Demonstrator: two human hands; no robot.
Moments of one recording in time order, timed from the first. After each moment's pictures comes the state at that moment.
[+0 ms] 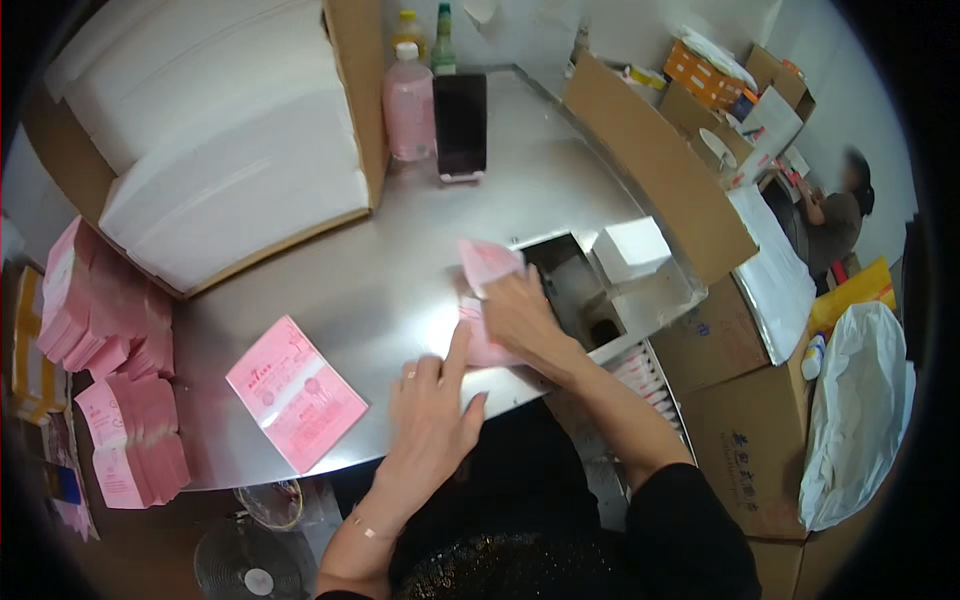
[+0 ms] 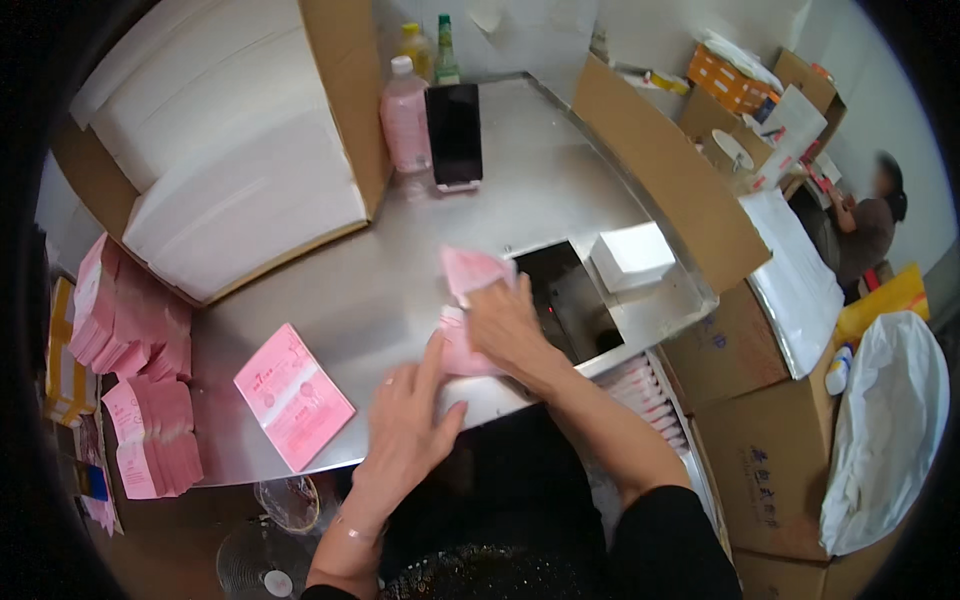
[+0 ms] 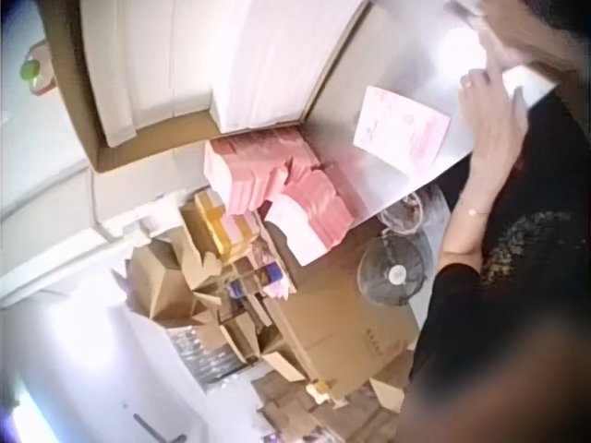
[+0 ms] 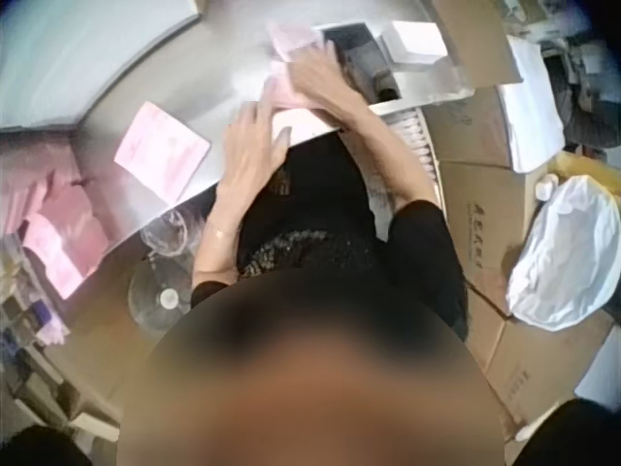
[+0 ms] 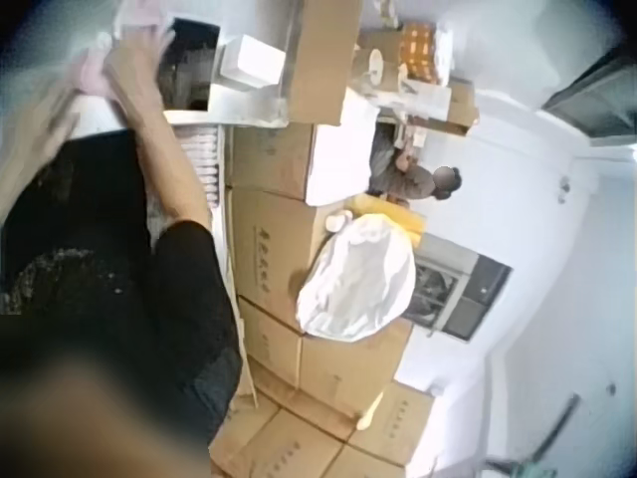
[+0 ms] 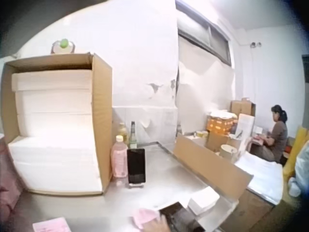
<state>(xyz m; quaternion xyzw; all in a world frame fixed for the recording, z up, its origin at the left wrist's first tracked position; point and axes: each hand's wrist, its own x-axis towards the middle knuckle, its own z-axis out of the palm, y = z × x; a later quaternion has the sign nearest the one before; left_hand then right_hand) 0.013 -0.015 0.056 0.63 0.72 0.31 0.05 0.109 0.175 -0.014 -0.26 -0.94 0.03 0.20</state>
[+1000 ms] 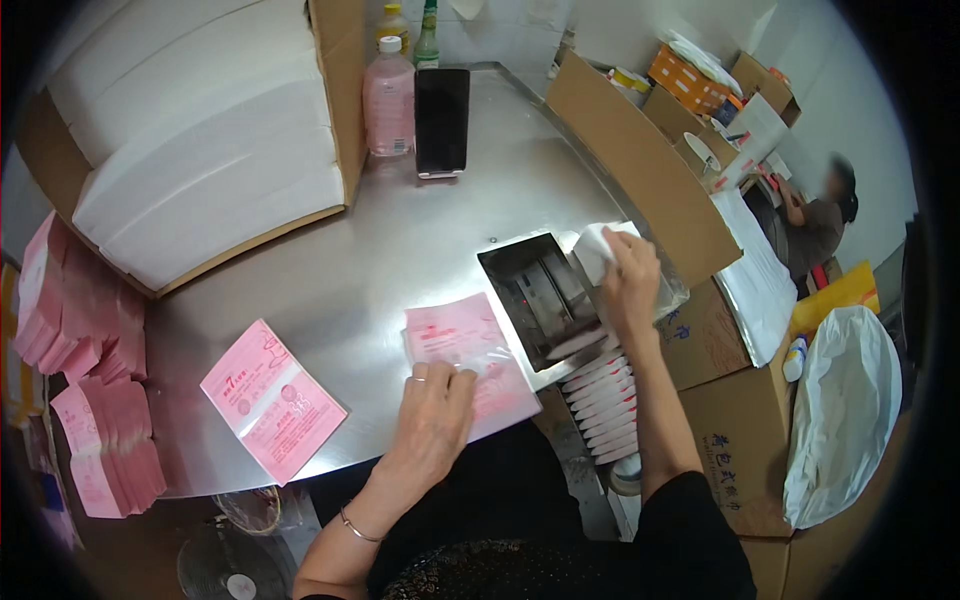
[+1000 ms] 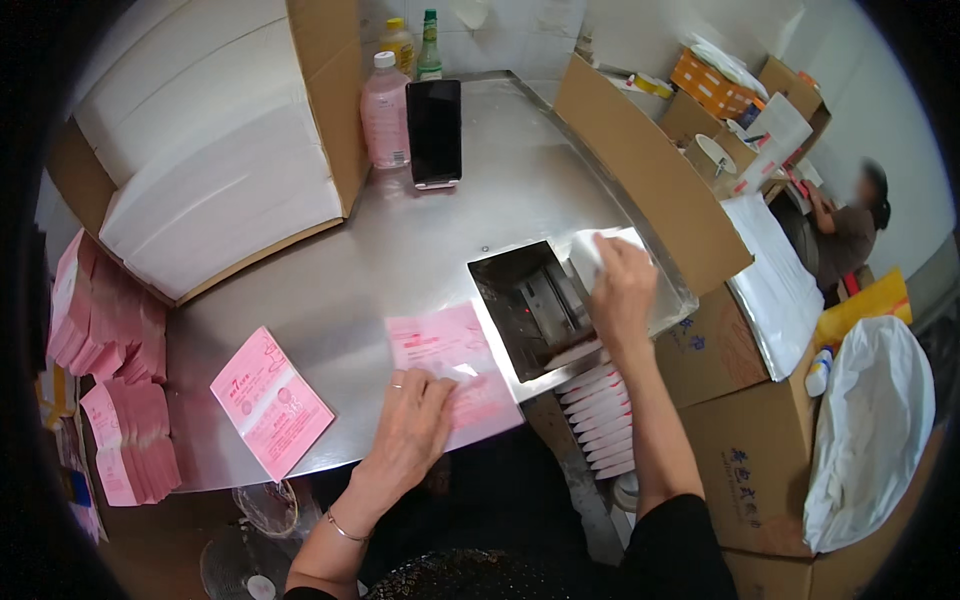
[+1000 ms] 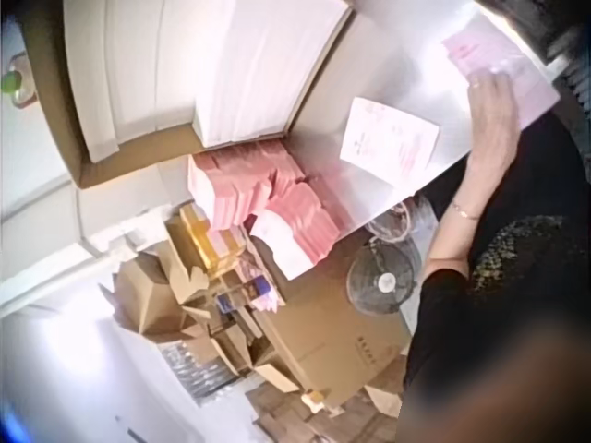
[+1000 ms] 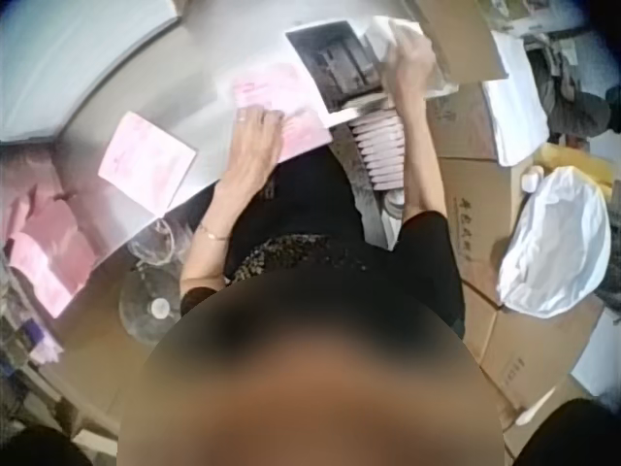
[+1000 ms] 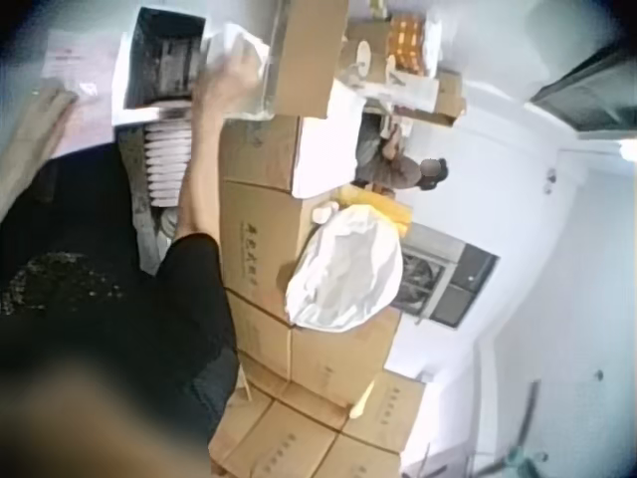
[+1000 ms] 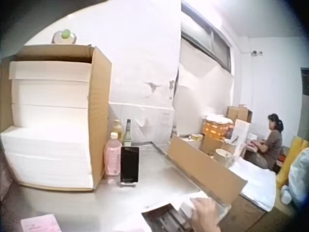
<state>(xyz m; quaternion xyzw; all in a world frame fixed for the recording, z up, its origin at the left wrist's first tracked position) 0.009 -0.006 0.022 0.68 0.65 0.33 0.07 0.216 0.236 0.040 -0.36 -0.83 -0.12 0.40</state>
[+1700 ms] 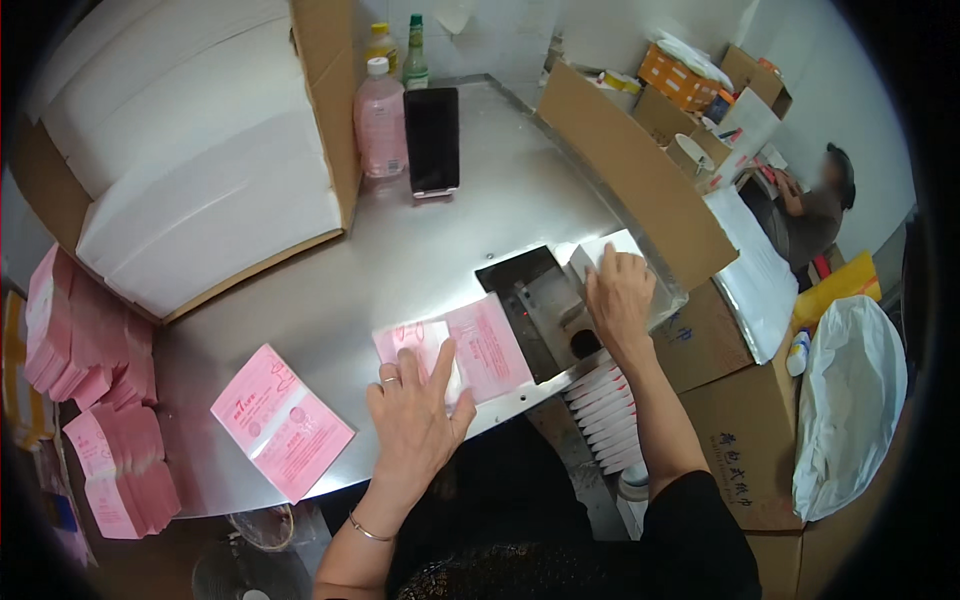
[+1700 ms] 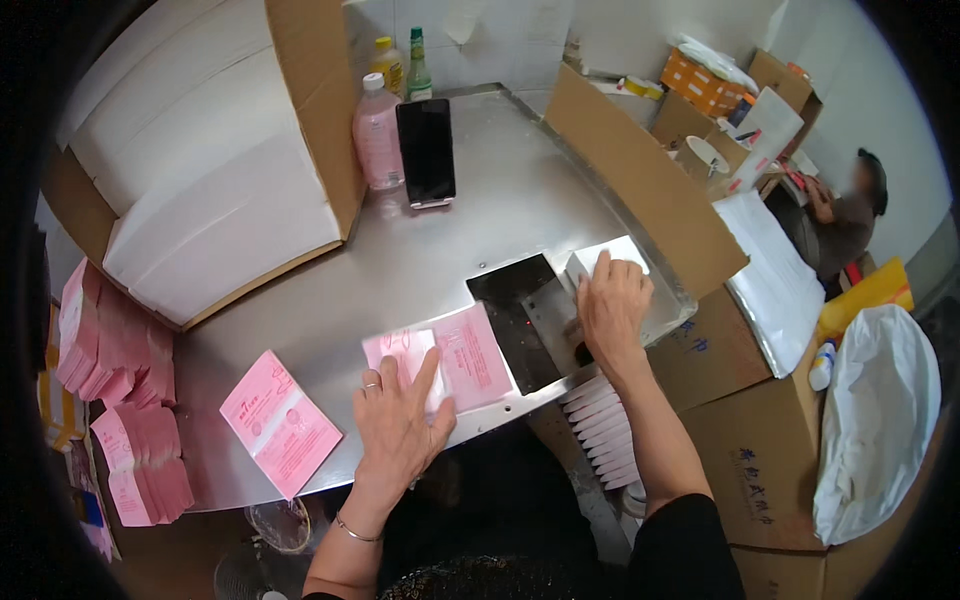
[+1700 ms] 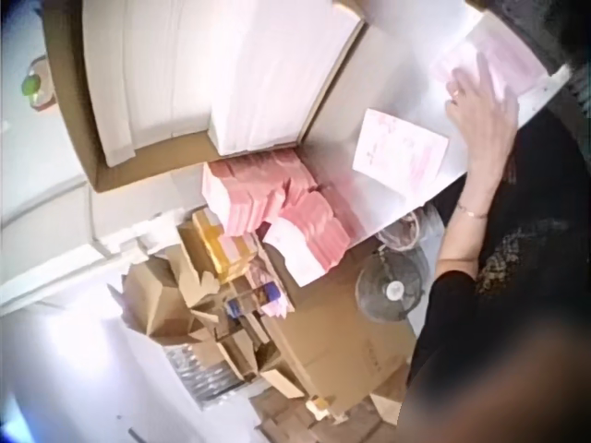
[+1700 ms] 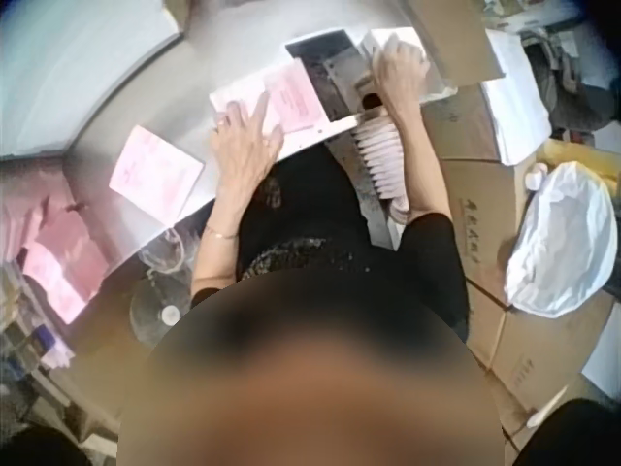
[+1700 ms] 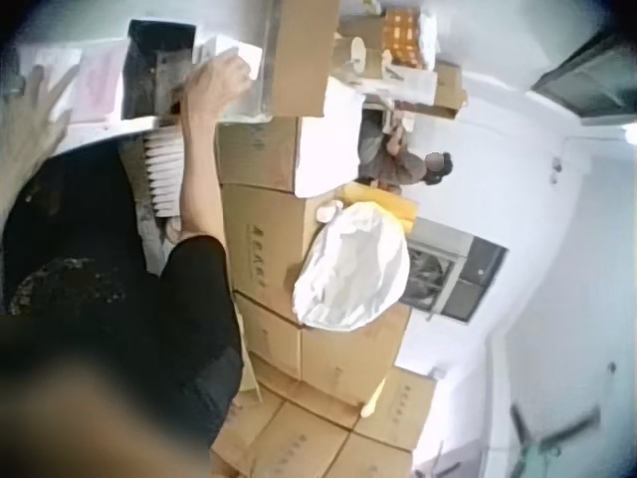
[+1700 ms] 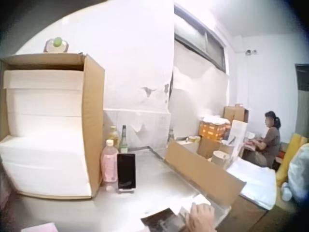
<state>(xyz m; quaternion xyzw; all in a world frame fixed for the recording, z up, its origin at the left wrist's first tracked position) 0.009 0.007 0.032 0.60 0.77 0.20 -0.06 0.208 0.221 0.043 -0.41 -0.81 -0.25 0.32</state>
